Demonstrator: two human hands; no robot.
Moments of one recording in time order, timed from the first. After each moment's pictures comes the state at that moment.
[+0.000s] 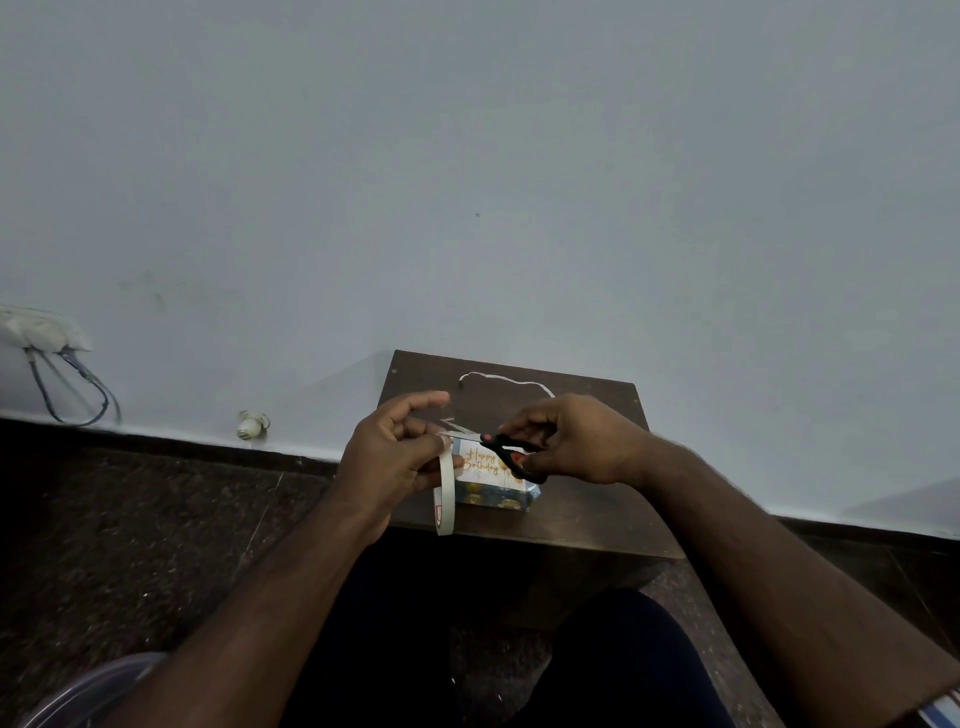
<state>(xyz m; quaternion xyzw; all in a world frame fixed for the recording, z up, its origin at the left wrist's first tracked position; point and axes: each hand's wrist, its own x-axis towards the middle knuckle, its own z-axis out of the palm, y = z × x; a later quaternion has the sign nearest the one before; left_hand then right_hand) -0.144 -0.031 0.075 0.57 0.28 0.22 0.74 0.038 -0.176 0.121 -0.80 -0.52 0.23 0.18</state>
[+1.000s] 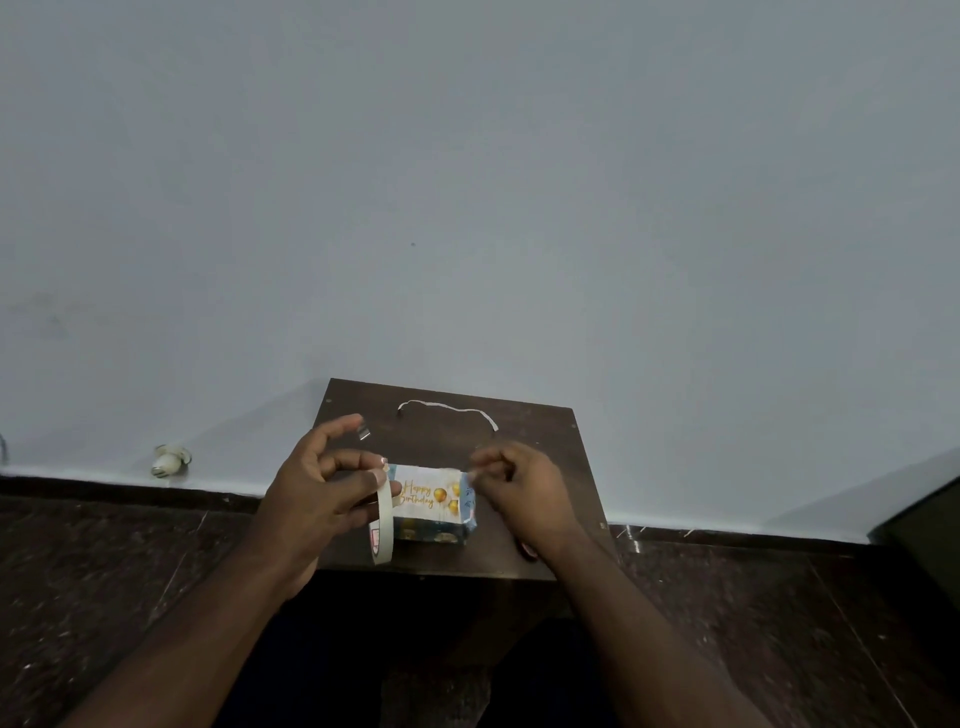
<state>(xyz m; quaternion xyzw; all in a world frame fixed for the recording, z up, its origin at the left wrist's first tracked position) -0.140 -0.036 0.074 0.56 0.27 0.23 0.75 0.028 -0.196 0.064 -0.86 -0.29 0.13 0.40</state>
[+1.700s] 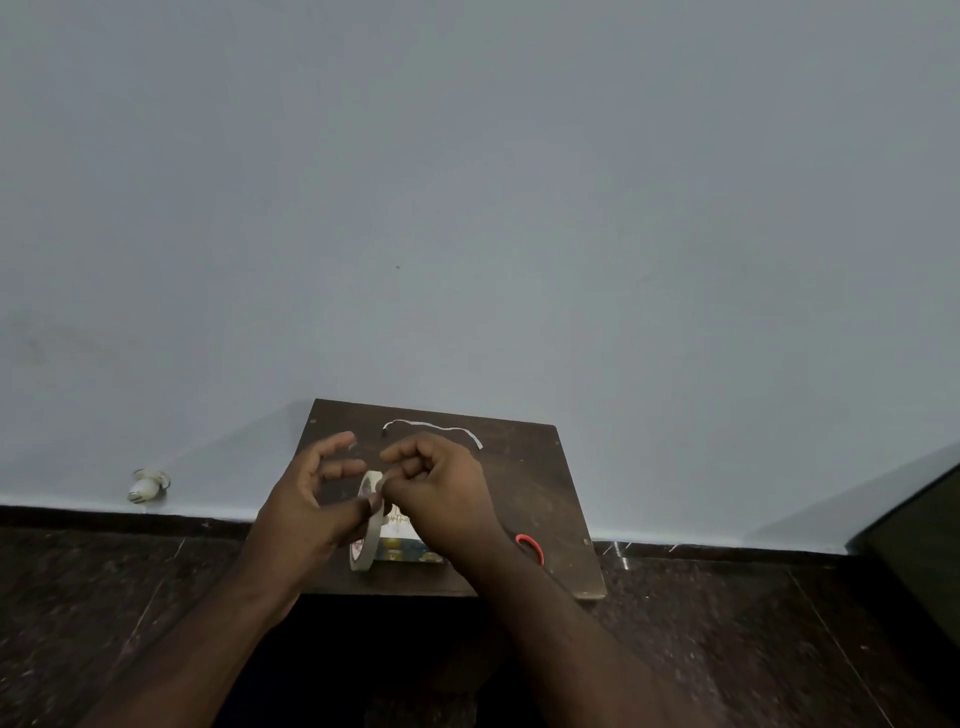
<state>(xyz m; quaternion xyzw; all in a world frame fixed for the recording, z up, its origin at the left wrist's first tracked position) -0.141 -0.040 0.071 0.63 0.28 0.25 0.68 -0.031 -0.143 0.102 -0.78 -0.32 0.17 0.50</state>
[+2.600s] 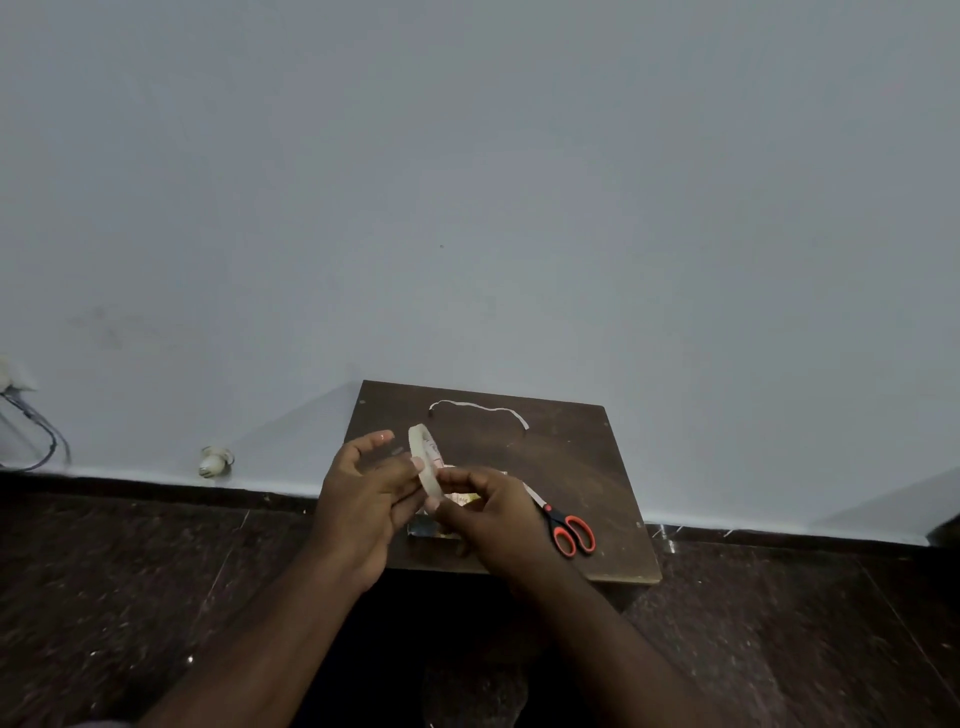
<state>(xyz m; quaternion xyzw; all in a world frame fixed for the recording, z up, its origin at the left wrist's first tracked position) -0.124 -0.043 0.067 0.39 0.33 0.27 0.82 -0.032 -0.162 0.051 -0.75 -0.29 0.27 0.53</state>
